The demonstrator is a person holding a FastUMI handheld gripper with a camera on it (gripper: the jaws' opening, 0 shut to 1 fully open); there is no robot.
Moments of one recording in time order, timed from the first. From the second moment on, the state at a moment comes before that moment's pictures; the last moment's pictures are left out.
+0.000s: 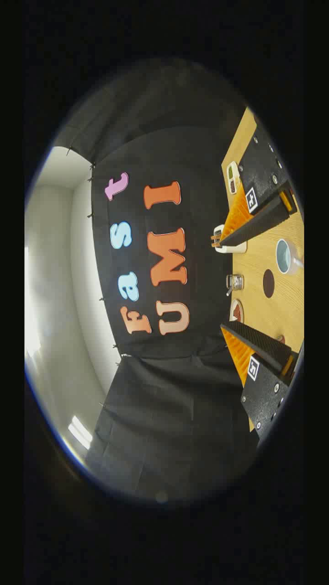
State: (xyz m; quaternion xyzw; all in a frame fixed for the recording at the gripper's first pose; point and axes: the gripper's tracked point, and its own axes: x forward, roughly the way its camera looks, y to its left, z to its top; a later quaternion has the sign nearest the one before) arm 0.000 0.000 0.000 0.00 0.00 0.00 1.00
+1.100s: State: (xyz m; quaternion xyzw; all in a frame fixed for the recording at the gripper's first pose) arm -0.042 0.033 0.036 -0.01 -0.02 0.02 1.00
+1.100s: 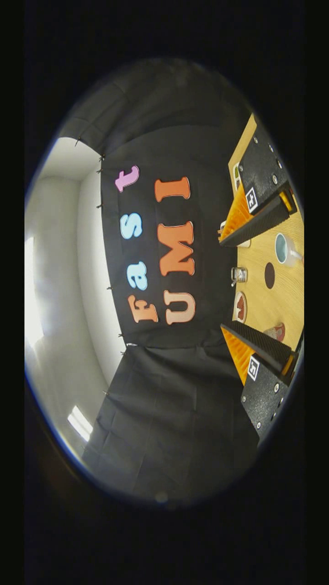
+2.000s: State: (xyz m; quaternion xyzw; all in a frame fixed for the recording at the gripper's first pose) arm -0.040 0.092 -0.020 -0.05 0.01 0.08 1.00
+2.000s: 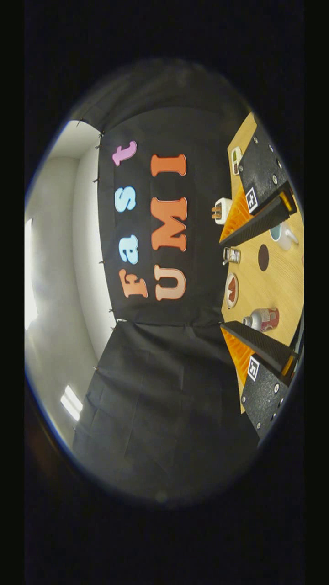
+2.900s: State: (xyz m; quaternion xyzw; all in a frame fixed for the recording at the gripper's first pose) arm 0.004 0.161 -0.179 -0.01 0.13 0.10 0.99
